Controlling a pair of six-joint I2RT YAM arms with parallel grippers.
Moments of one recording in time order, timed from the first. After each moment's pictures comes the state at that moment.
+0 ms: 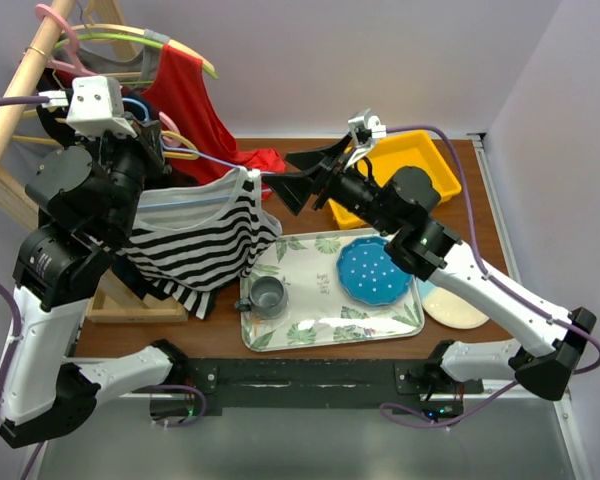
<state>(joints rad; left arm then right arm) -0.61 1.06 1.80 -0.64 -0.59 -0.09 0.87 1.24 1.30 0.23 -0.12 0.42</state>
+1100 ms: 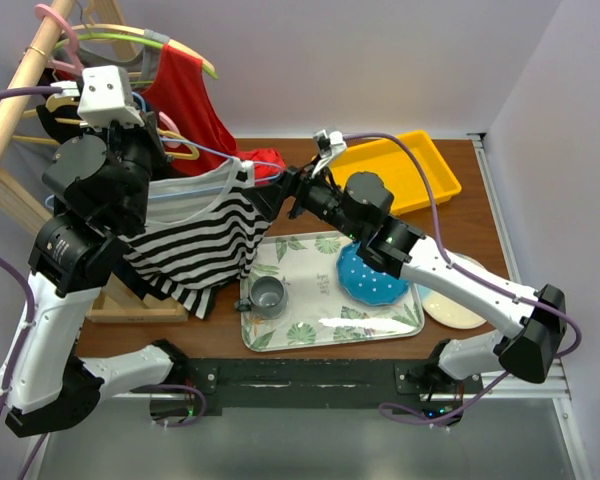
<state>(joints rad) -0.61 1.10 1.79 -0.57 -0.70 -0.01 0.92 1.36 1.27 0.21 -0.01 0.53</state>
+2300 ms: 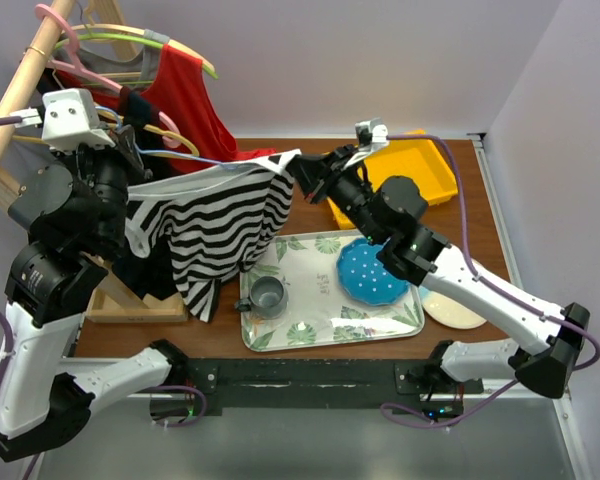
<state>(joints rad) -0.61 0.99 1.72 -0.56 -0.73 -0.02 0.90 1.25 1.25 0.27 0.19 0.42</state>
